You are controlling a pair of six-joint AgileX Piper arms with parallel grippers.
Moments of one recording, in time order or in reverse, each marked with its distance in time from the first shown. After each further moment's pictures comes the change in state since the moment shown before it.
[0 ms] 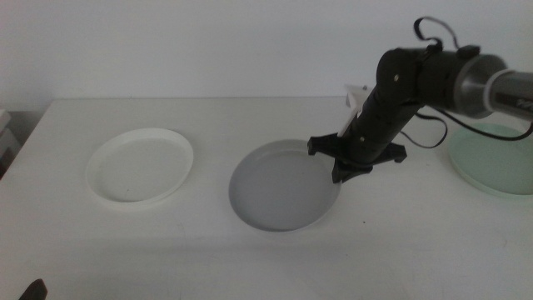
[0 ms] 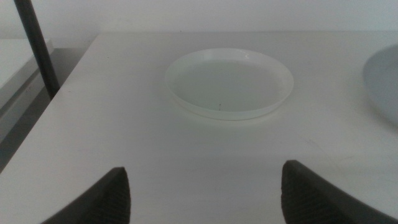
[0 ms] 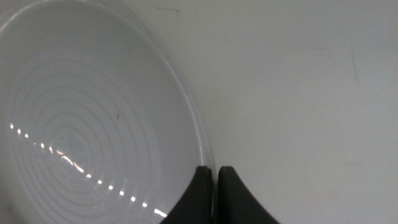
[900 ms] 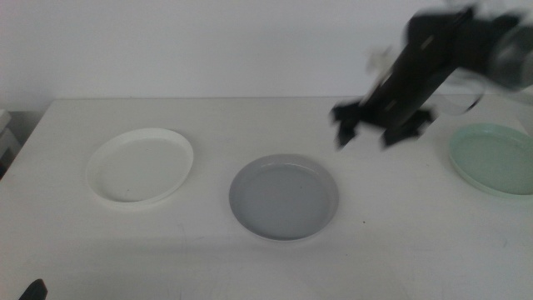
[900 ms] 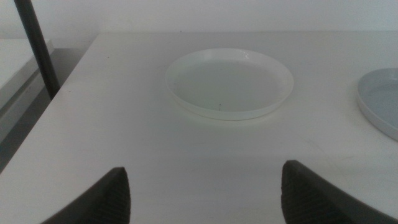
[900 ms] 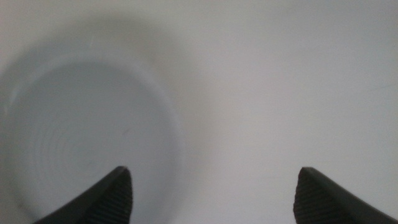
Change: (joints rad) left arm 0.000 0.000 0.000 0.000 0.000 0.000; right arm -0.064 -0.084 -0.077 -0.095 0.076 -0.037
